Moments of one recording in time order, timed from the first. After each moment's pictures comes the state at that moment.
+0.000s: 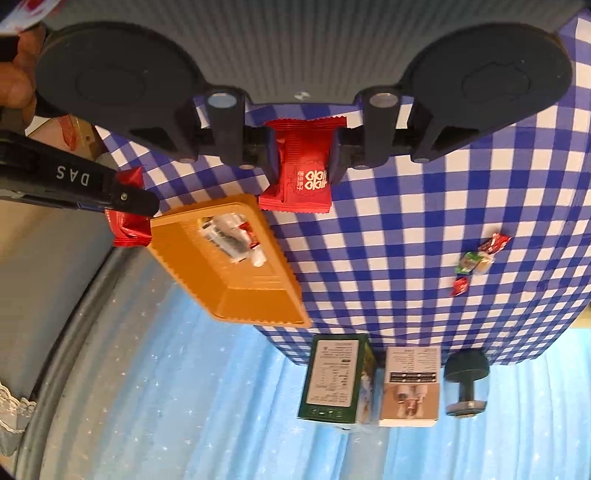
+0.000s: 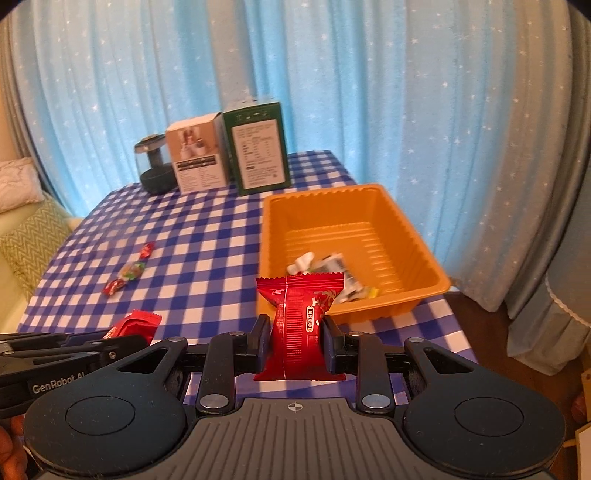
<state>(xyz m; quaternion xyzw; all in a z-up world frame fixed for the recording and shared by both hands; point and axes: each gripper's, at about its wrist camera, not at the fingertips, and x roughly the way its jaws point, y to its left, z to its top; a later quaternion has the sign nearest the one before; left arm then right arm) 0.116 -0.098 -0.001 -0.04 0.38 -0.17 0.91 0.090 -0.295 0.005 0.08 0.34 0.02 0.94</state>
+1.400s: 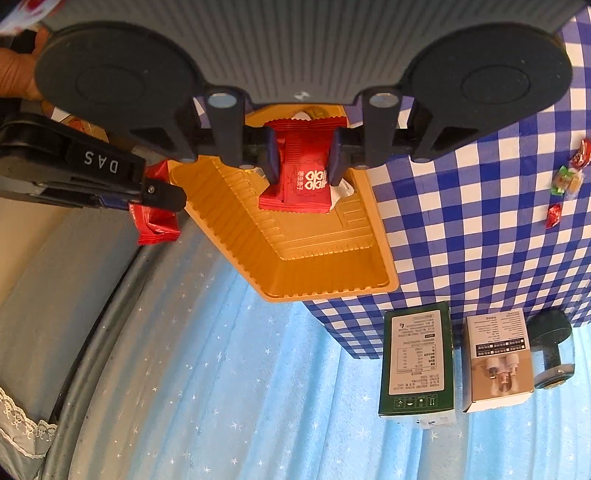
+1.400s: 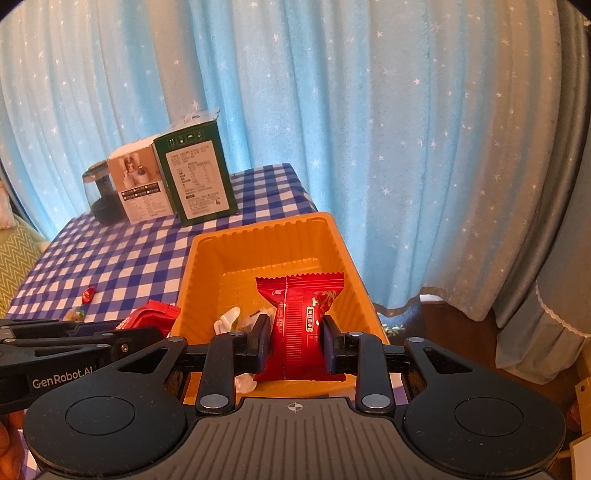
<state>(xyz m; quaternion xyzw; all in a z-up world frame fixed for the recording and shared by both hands) 0.220 -0.206 0.002 -0.01 0.39 -0.23 0.89 0.177 -0.382 0.002 0.09 0.34 0.00 0.94</state>
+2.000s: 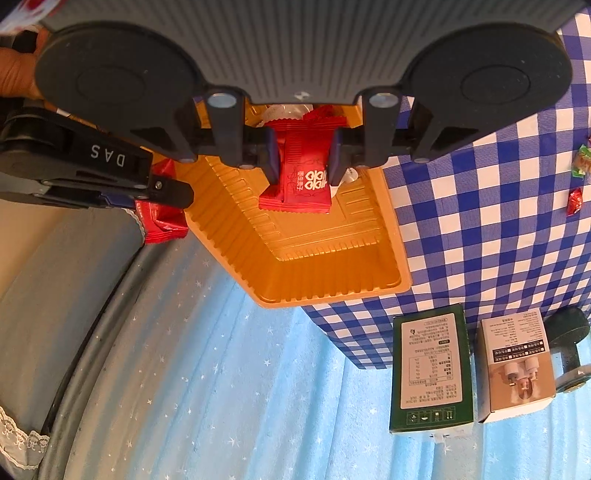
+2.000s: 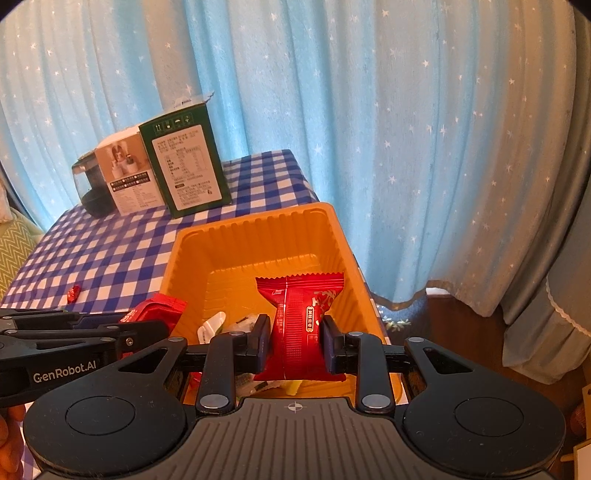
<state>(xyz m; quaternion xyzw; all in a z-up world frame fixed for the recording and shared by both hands) 0.259 -0.225 -0.021 0.00 0.40 -0.23 0.89 0.217 -0.395 -0.021 0.09 0.36 0.01 0.93</state>
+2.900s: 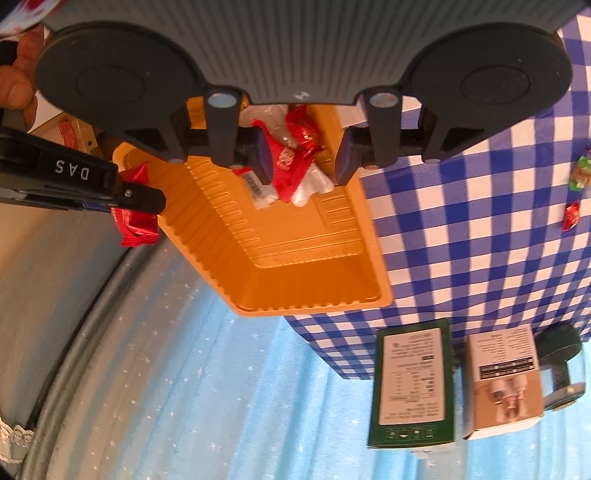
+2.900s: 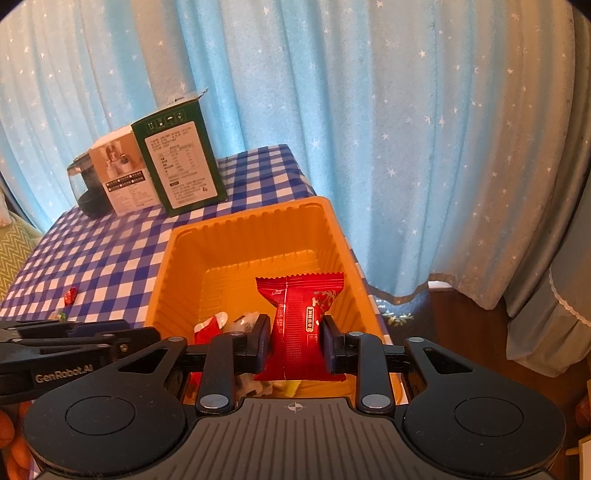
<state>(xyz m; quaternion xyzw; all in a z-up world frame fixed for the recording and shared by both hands) 0.268 -0.209 -0.038 -0.01 0.41 -0.21 0.89 0.222 -0.397 -0.024 0.11 0.37 0.00 0.92</state>
